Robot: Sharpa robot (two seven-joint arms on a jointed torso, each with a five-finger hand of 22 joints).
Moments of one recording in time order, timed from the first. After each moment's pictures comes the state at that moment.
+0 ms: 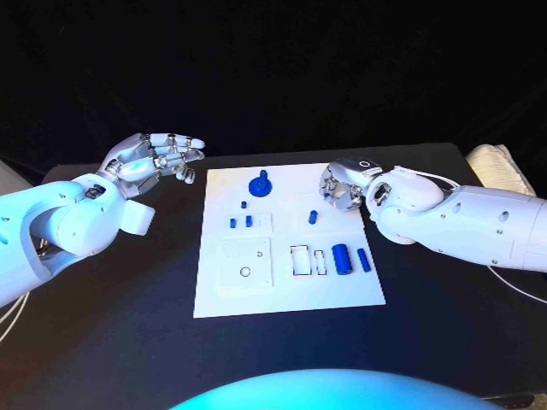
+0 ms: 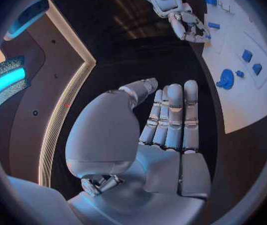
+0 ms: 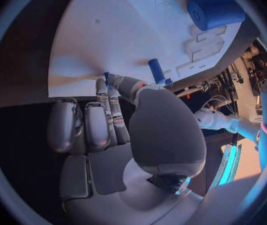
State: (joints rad) left arm 1.23 -0.92 -0.03 1.48 -0.15 -0.07 0.35; left_hand 1.35 -0.17 0.57 -0.02 0.23 0.85 0.19 0.29 0.29 0.89 0.13 0.57 0.20 1.02 0.05 1.19 0.51 0.18 0.86 0.15 0.99 0.80; right arm 1.22 -0.80 -0.16 1.38 -1.62 -0.39 -0.21; right_hand 1.33 -0.18 0.67 -0.02 0.17 1.09 0.12 0.31 0.31 1.29 0.07 0.08 0.11 1.47 -0.03 1.25 1.17 0.09 1.41 0.07 1.27 1.26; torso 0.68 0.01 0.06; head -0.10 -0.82
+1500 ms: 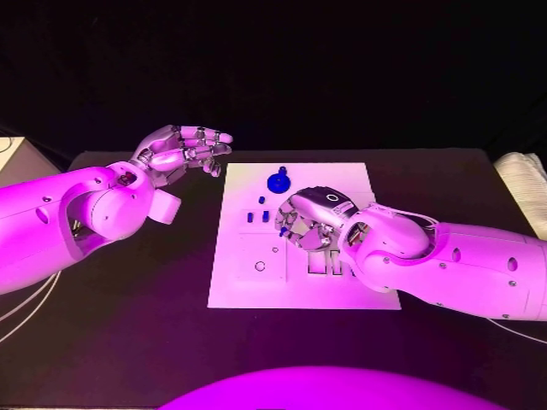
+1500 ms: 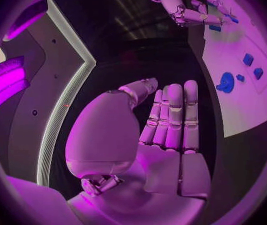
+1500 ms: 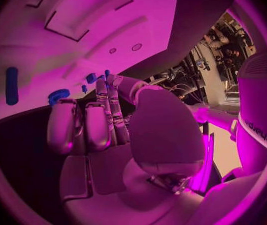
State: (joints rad) left arm 1.23 -0.91 -0.03 1.48 -0.15 -0.07 0.35; left_hand 1.35 -0.17 0.56 -0.02 0.23 0.85 0.19 0.29 0.29 0.89 0.13 0.57 0.20 1.02 0.05 1.18 0.51 0.18 0.86 0.15 0.98 0.79; right arm 1.15 -0.73 -0.15 1.66 -1.64 -0.44 -0.20; right_hand 1.34 -0.18 0.67 -0.03 0.17 1.09 0.12 0.31 0.32 1.29 0.07 0.07 0.10 1.47 -0.03 1.26 1.17 0.09 1.41 0.07 1.28 1.27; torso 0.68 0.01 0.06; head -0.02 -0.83
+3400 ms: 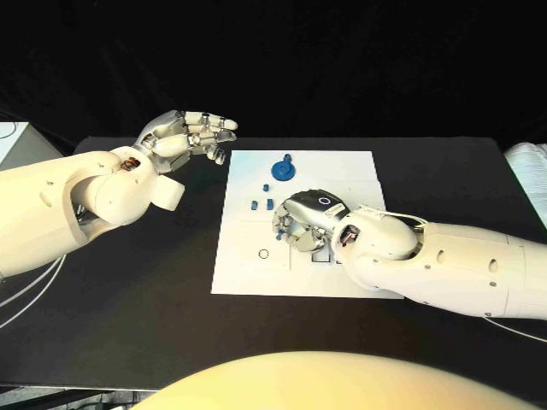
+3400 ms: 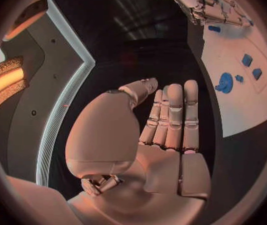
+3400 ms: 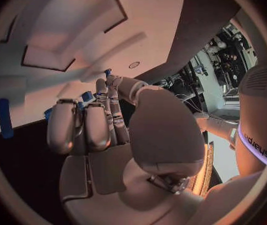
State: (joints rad) left arm 1.23 -0.91 -0.03 1.48 -0.15 -0.07 0.34; left_hand 1.35 -0.17 0.56 -0.02 0.23 0.85 0.19 0.29 0.29 0.89 0.13 0.58 0.20 1.02 0.05 1.18 0.51 0.18 0.86 0.16 0.98 0.79; right arm 1.11 -0.67 -0.17 1.61 -1.69 -0.42 -0.21; right_hand 1.33 -0.17 0.68 -0.03 0.17 1.08 0.12 0.32 0.33 1.29 0.07 0.07 0.10 1.47 -0.03 1.26 1.16 0.09 1.41 0.07 1.28 1.27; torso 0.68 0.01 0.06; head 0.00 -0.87
